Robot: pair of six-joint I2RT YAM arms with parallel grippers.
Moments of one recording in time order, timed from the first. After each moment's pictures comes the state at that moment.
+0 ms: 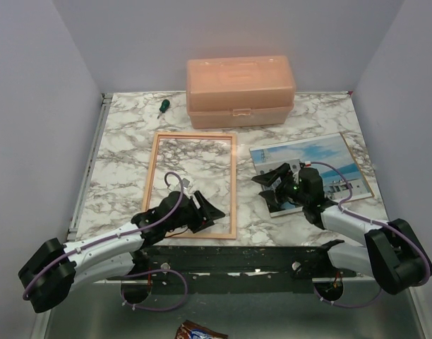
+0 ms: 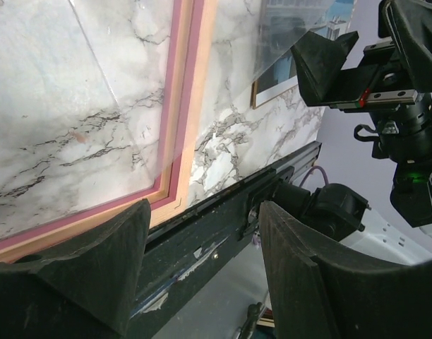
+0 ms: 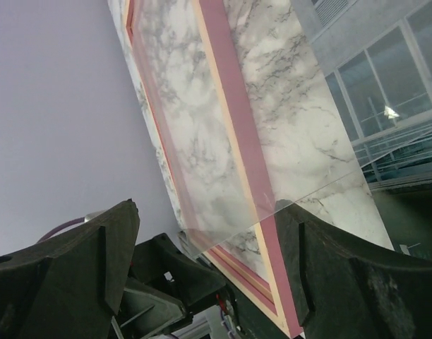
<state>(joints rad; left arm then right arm) -0.88 0.91 0.28 0.08 0.10 -1.36 0.37 1.18 0.29 0.42 -0.32 1.30</state>
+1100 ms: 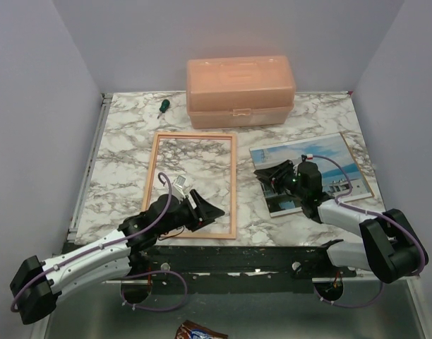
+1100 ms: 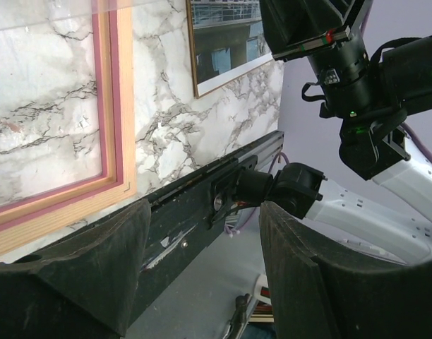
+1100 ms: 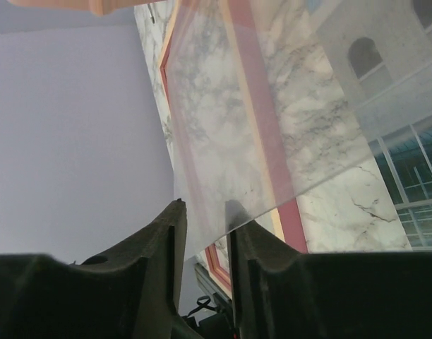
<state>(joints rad) -0.94 0.70 0.31 -0.01 0.06 -1.35 0.37 1.26 0.34 0.54 -0.25 1.33</state>
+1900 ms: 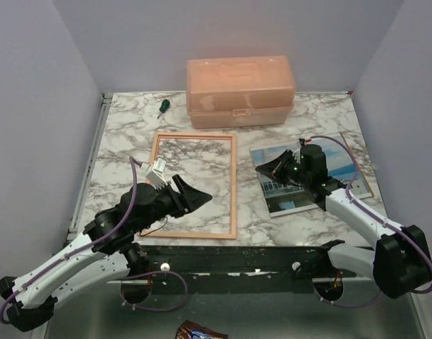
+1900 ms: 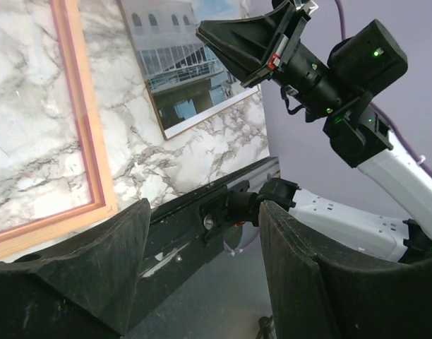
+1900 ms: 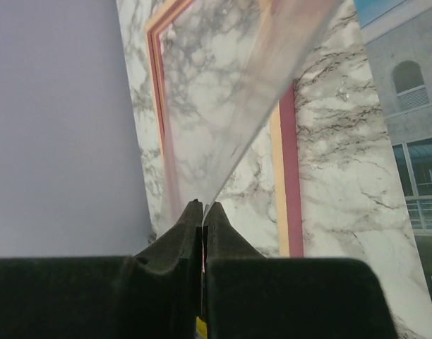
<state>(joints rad) -0.94 0.55 0.67 -0.44 -0.08 -1.13 0.36 1.15 0.57 0.12 -0.31 1.10</state>
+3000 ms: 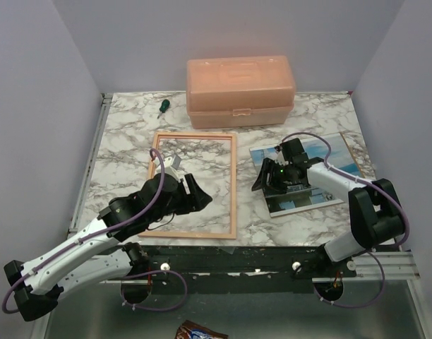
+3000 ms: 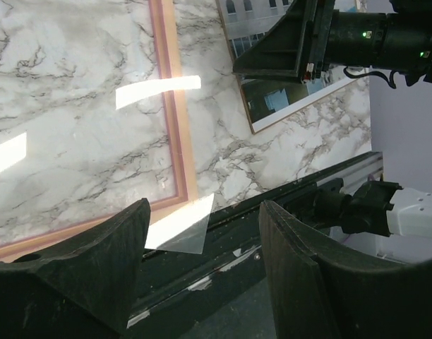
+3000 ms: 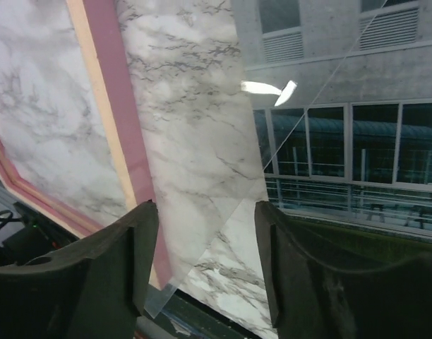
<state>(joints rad) -0.94 0.74 0.81 -0.62 -0.16 -0.95 0.36 1.53 0.83 -0.36 -0.40 0.57</state>
